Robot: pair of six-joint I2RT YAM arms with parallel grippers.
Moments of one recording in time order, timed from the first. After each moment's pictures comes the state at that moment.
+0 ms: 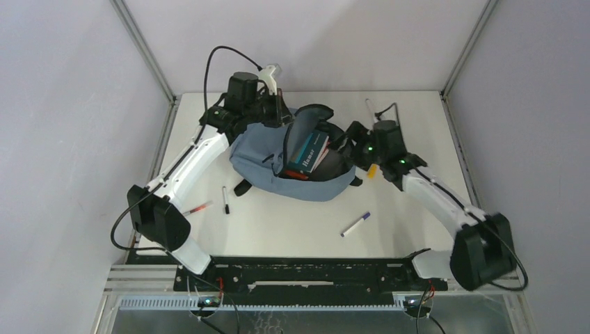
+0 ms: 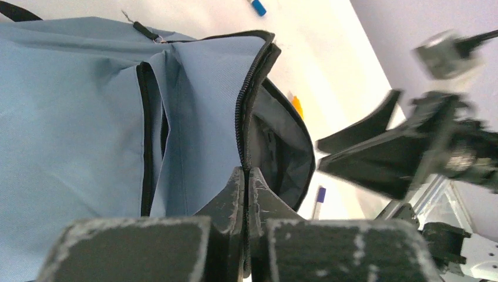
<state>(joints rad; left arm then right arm) -0.47 1.60 1.62 -0.49 0.33 -0.34 0.39 1.37 0.94 -0.17 -0.25 0.89</state>
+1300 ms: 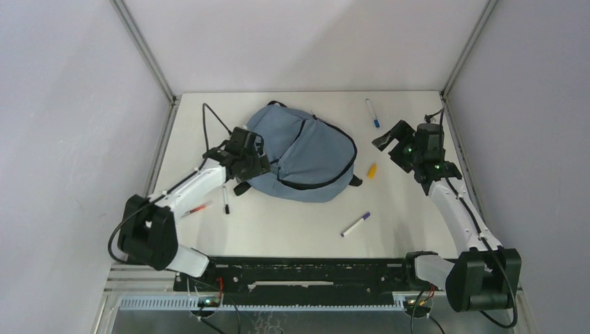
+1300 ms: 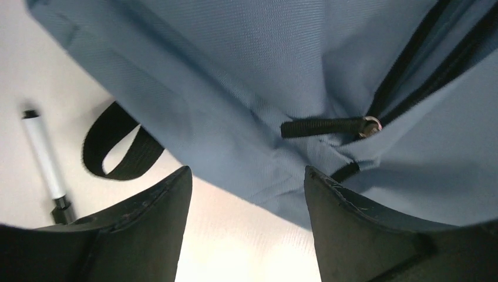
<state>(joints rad) -0.44 1.41 1.03 -0.55 -0.12 -0.69 0.04 1.13 0.87 -0.33 -0.16 0.74</state>
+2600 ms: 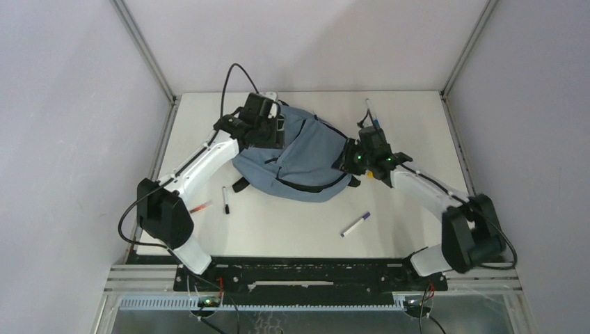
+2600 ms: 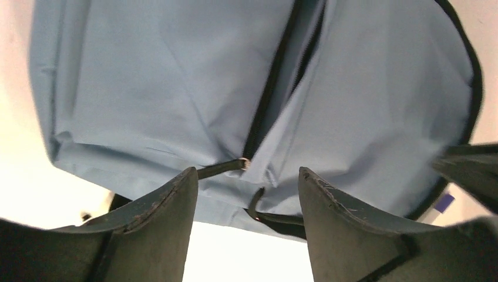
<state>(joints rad) -0.53 1.64 1.51 -0.70 -0.10 -0.34 0.42 1.48 0.92 -0.25 -0.21 0.65</state>
